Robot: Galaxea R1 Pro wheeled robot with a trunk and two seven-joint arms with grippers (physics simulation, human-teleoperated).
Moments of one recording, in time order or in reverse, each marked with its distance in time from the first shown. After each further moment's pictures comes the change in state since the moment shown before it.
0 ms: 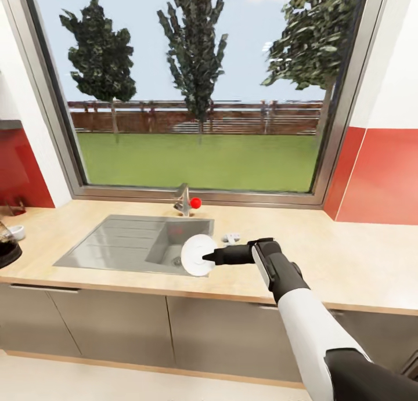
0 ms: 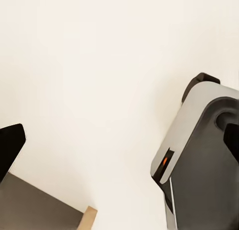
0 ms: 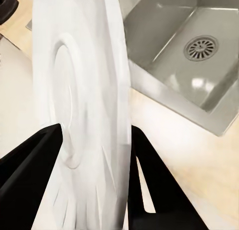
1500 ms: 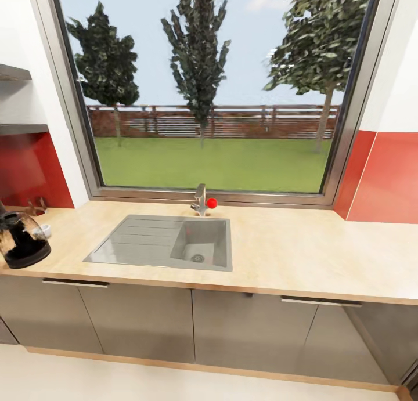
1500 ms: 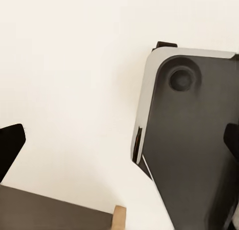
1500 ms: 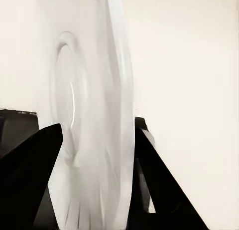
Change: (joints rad) left arm 0.000 -0.156 -0.116 0.087 -0.182 -0.122 0.018; right arm 0.573 -0.066 -0.009 0.732 0.013 -0.710 -0.837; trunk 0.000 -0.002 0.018
